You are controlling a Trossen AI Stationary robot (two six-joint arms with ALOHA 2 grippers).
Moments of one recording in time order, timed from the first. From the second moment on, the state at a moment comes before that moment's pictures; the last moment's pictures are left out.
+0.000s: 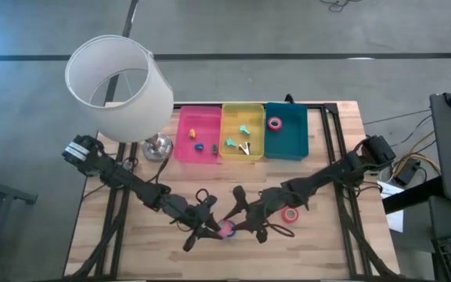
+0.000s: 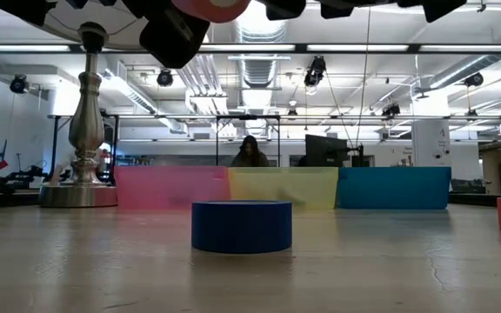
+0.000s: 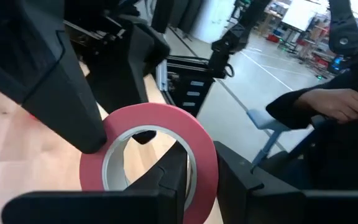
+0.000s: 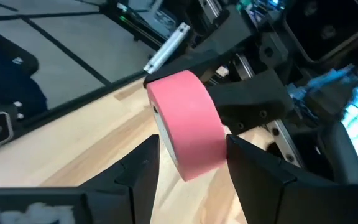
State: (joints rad) left arm -0.47 1.57 0.77 0.64 0.01 -0.34; right arm 0.38 1.71 0.95 0.47 -0.03 -0.40
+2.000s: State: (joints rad) left arm -0.44 1.57 0.77 0.73 0.11 -0.26; right arm 0.38 1.71 0.98 0.51 -0.16 -0.31
